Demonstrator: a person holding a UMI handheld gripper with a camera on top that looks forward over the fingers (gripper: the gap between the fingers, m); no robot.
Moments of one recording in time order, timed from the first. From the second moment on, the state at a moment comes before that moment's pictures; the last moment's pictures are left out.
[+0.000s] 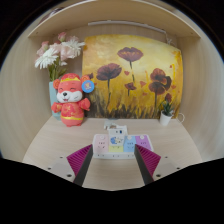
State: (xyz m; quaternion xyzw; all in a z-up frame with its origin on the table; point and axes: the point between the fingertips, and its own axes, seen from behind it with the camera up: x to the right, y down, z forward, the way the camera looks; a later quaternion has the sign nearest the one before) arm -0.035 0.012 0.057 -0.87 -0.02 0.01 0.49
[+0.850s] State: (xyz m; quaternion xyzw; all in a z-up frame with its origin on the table) arm 0.009 0.113 0.254 -0.77 0.03 0.05 0.63
